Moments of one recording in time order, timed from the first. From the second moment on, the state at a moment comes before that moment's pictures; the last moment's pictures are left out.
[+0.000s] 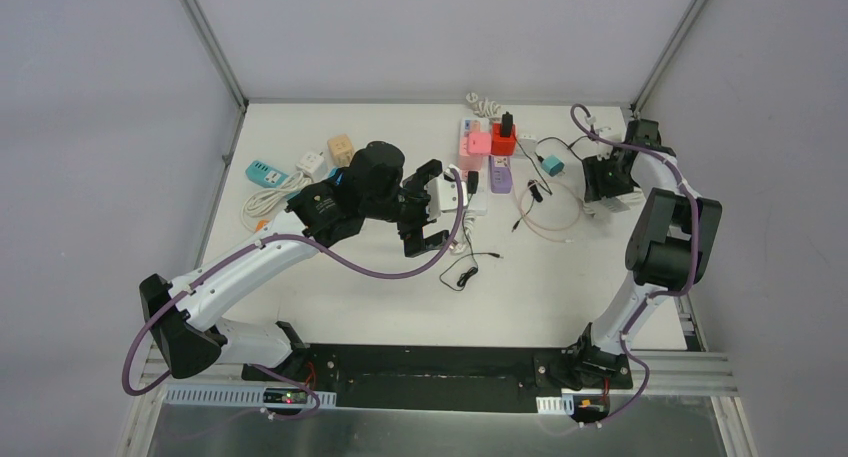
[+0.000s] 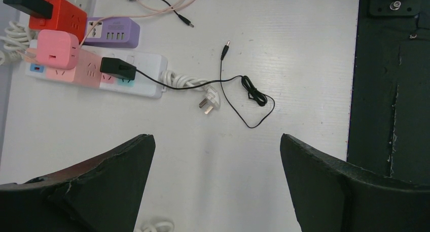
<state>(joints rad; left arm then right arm) -0.86 1.28 1.29 -0.50 0.41 0.71 -0.23 1.87 1.38 -0.65 -0.20 -0.49</state>
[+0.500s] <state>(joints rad) -0.86 1.28 1.29 -0.50 0.41 0.71 -0.23 1.78 1.28 -0.67 -0.22 -0.50</state>
